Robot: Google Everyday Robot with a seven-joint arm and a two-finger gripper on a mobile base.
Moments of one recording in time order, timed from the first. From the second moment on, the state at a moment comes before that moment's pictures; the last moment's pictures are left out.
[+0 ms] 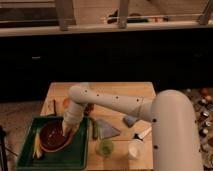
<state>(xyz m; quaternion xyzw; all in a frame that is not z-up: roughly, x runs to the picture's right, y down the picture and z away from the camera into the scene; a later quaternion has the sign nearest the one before) -0.199 0.237 0.750 -0.13 -0.55 -0.66 0.51</state>
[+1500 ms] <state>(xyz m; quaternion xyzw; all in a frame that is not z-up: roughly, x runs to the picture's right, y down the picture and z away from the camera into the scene) -0.195 0.222 0.752 -0.12 -0.51 -0.68 0.51</state>
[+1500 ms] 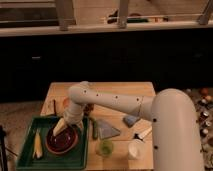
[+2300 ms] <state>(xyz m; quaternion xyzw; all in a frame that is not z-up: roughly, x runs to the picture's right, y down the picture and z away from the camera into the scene) -0.166 0.138 0.737 -0.15 -0.46 -0.63 0.61</state>
